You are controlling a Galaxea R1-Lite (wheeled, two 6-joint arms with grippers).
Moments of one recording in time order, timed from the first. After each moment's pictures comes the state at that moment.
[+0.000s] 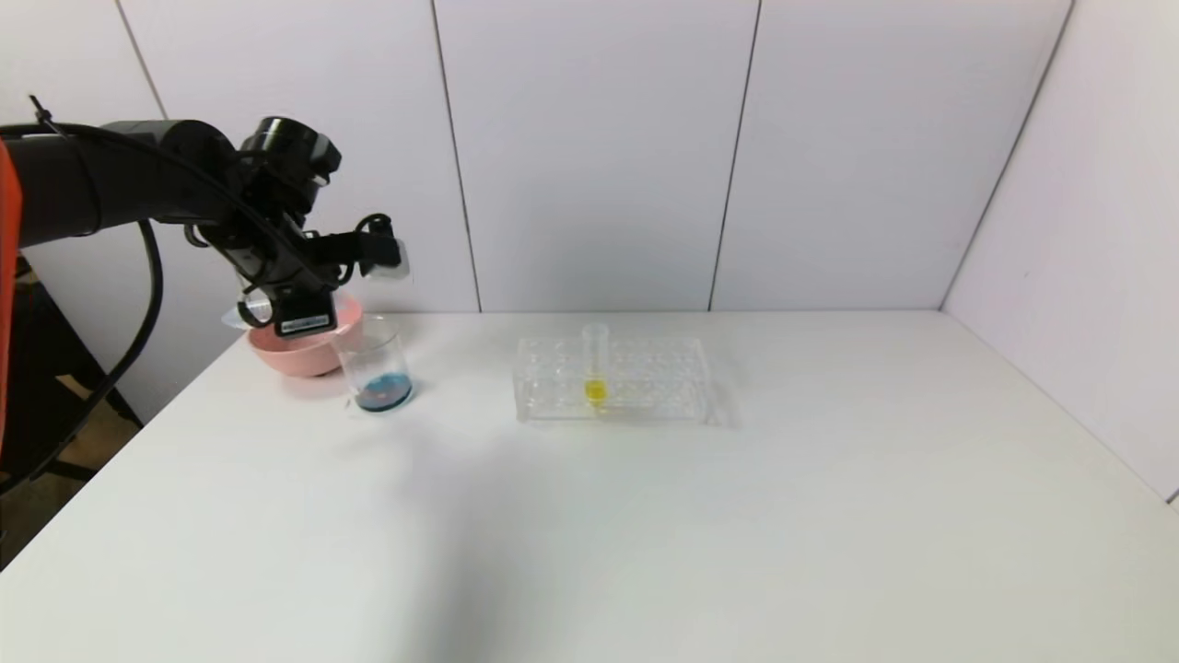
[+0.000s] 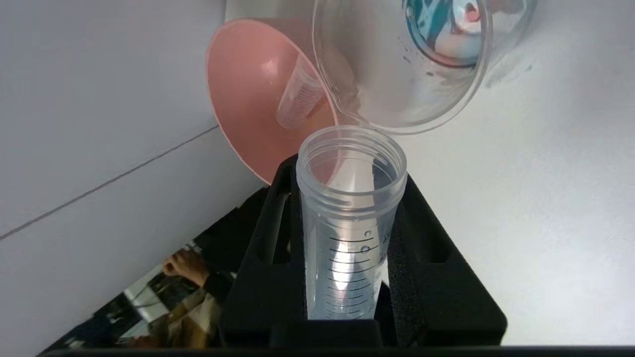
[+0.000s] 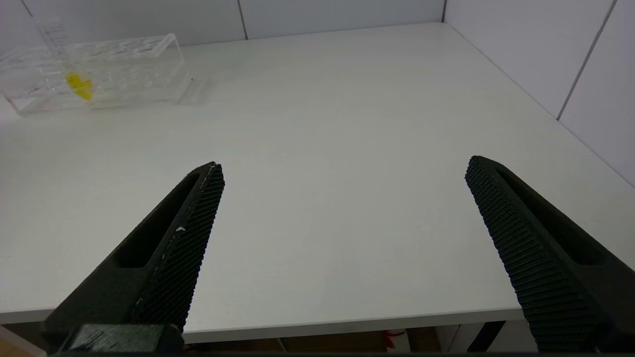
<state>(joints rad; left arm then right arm) -0.10 2.10 -2.00 0.73 0.25 1.12 0.00 0.00 0.00 0.00 -0.04 0.09</state>
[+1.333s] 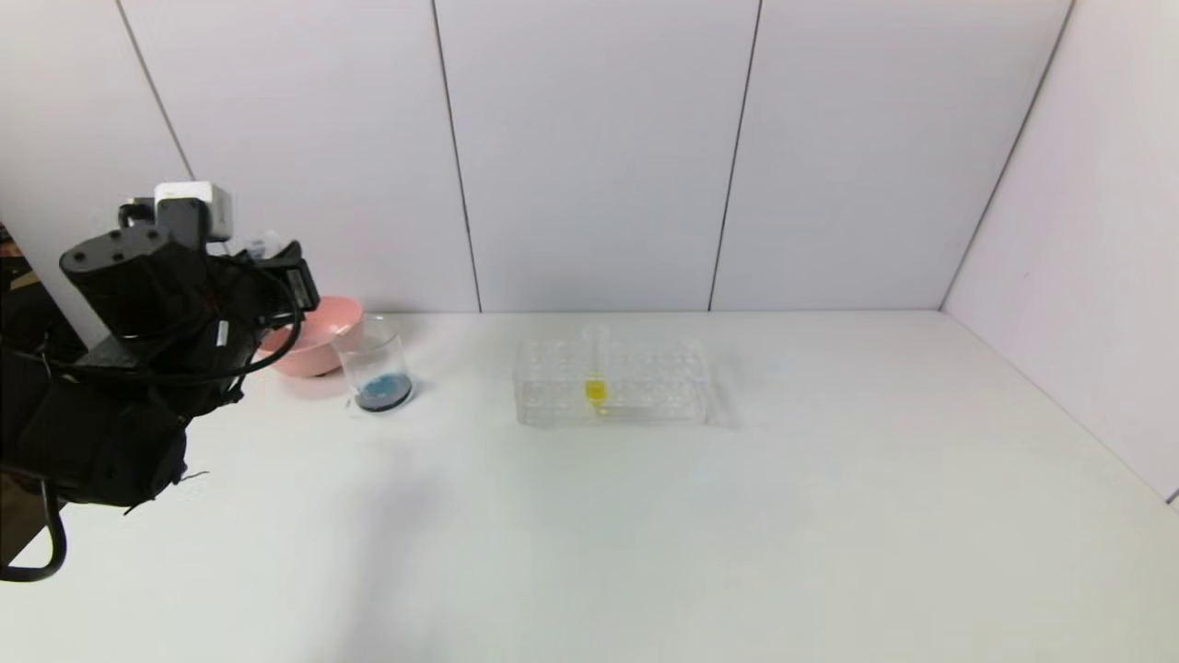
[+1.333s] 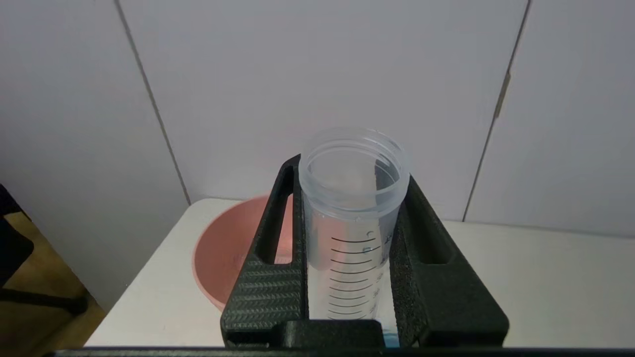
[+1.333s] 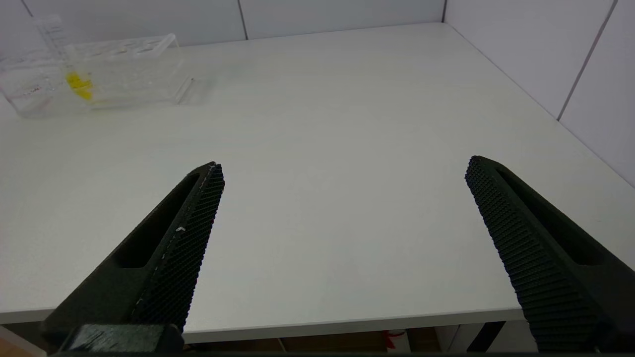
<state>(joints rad) -0.04 1.84 -0.76 -1.28 0.21 0.03 0.00 0.00 0.00 0.00 -0.04 0.09</state>
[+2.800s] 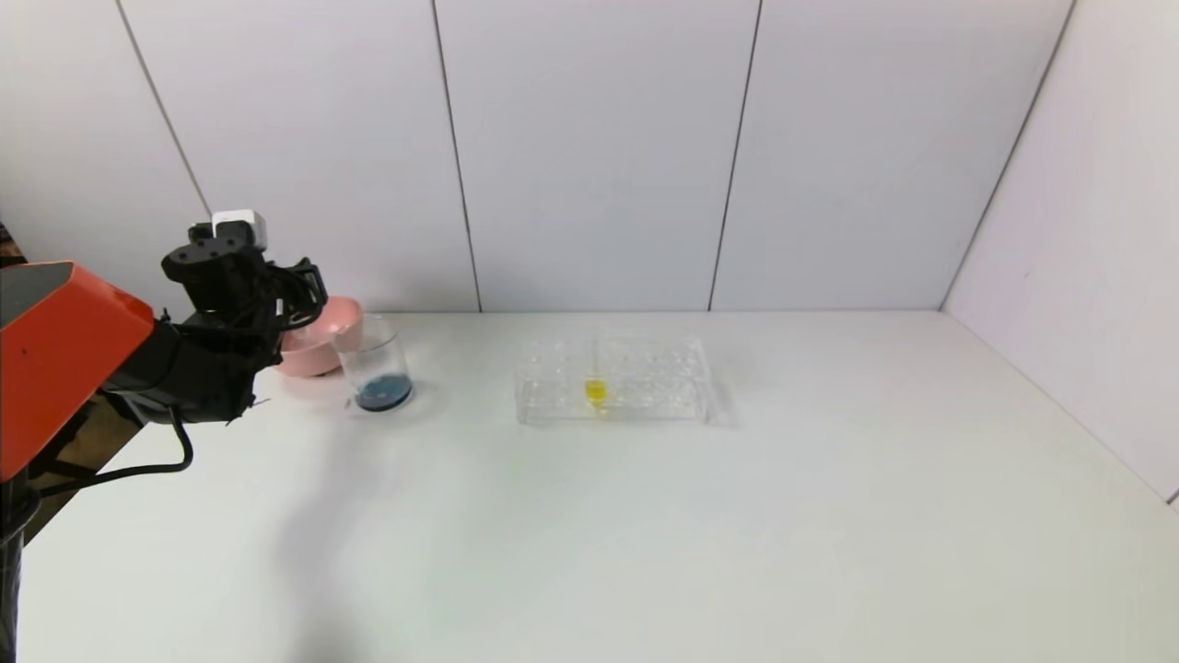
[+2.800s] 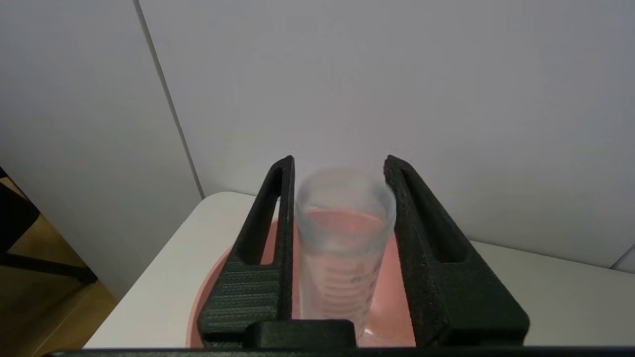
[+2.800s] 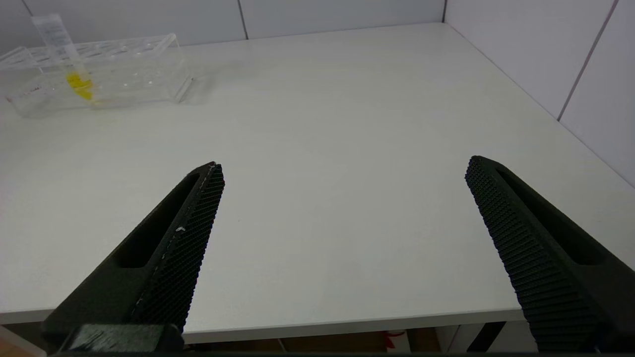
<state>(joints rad) 0.09 2.26 -1.26 -1.09 0.18 -0.02 0.00 0.00 0.00 0.00 -0.04 0.09</state>
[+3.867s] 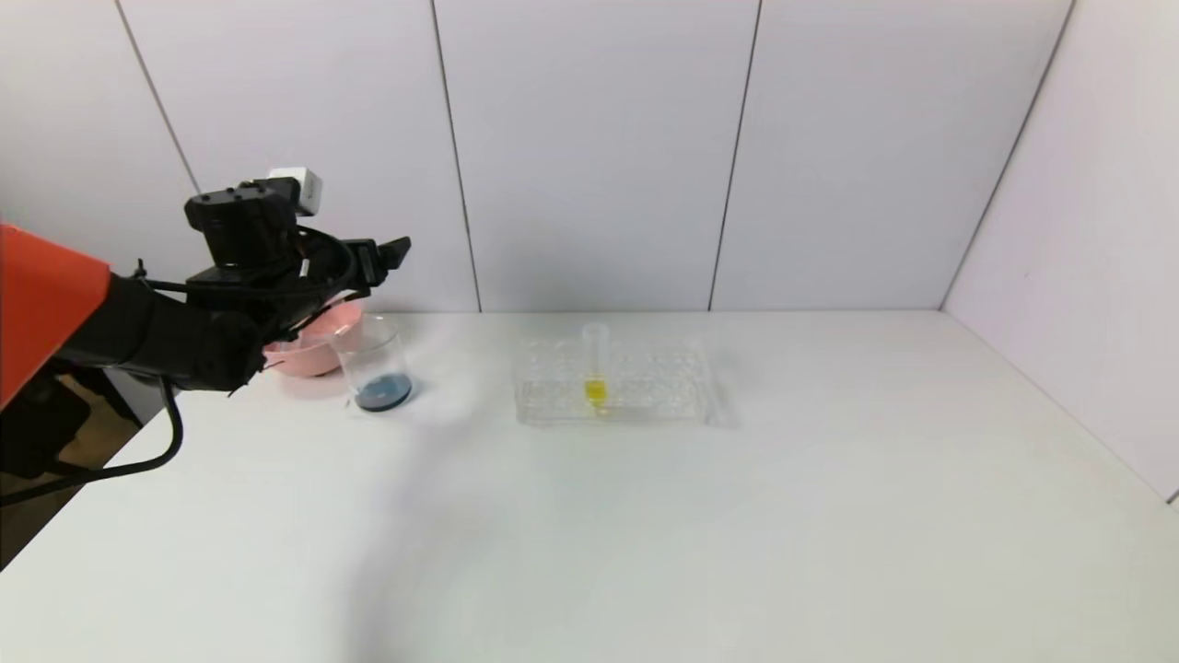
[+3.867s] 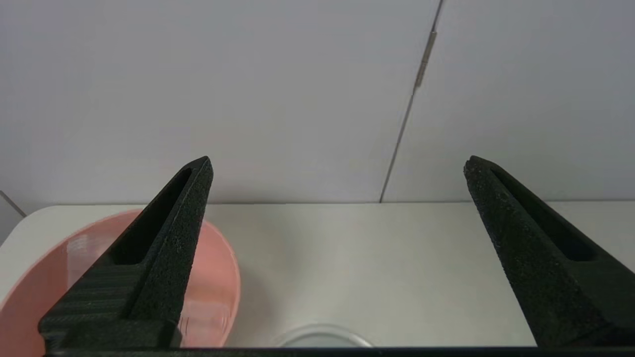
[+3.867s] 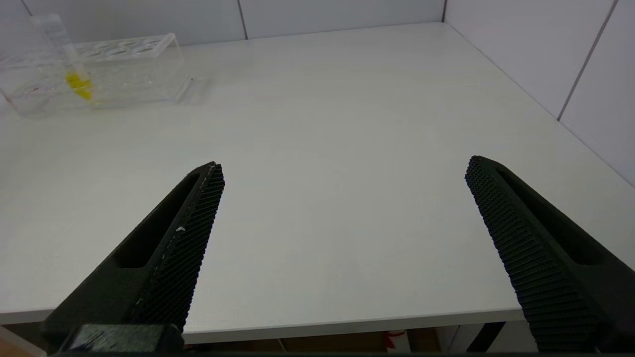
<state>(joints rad) -0.05 2.05 -1.23 -0.82 -0.04 -0.09 0.00 0.00 0.00 0.00 -0.04 0.09</state>
